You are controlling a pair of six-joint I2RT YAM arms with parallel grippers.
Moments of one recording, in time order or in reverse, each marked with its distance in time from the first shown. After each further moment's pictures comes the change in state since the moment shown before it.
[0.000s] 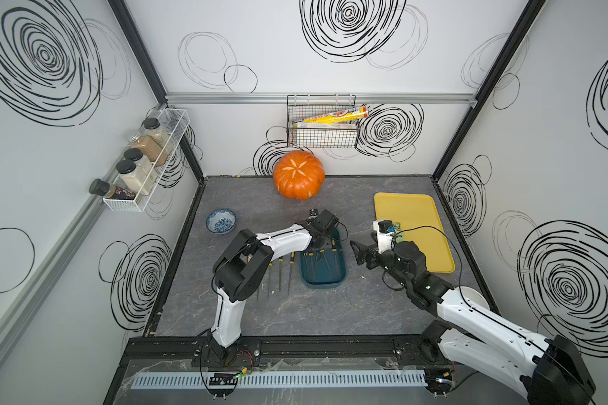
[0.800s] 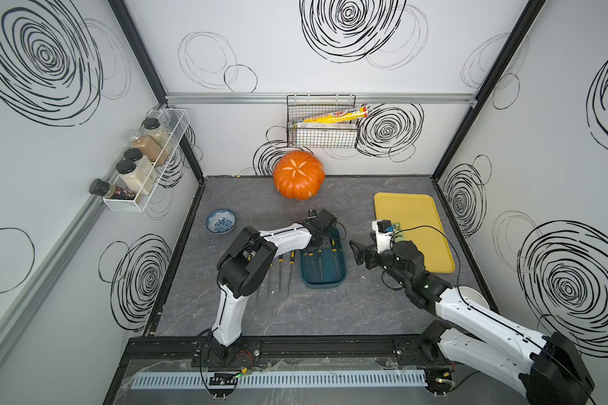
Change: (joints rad) left arm 0.025 0.040 0.007 0.029 0.036 0.005; right arm 0.000 0.023 0.000 0.008 0.000 0.000
